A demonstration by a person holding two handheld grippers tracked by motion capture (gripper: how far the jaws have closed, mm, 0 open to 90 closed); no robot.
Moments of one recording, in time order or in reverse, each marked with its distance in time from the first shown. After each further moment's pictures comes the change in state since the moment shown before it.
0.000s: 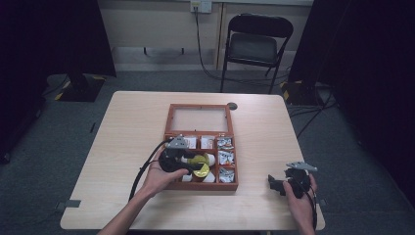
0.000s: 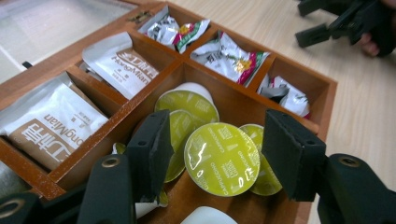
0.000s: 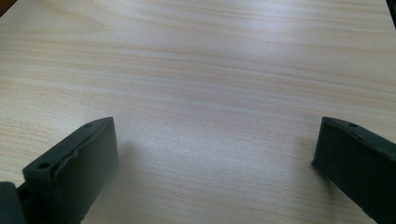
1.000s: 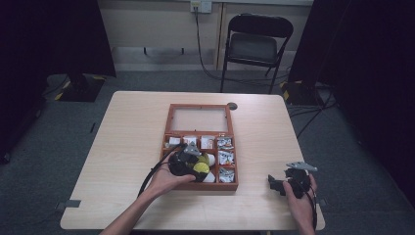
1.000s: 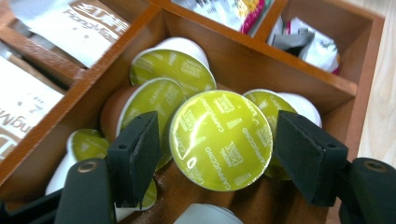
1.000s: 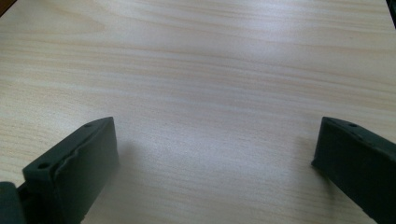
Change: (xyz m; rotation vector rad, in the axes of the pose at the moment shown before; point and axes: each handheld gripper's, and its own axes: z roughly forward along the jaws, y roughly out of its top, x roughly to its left) left arm -0.009 0.001 0.031 0.220 0.021 0.101; right arm 0.000 0.000 0.000 0.000 0.000 0.000
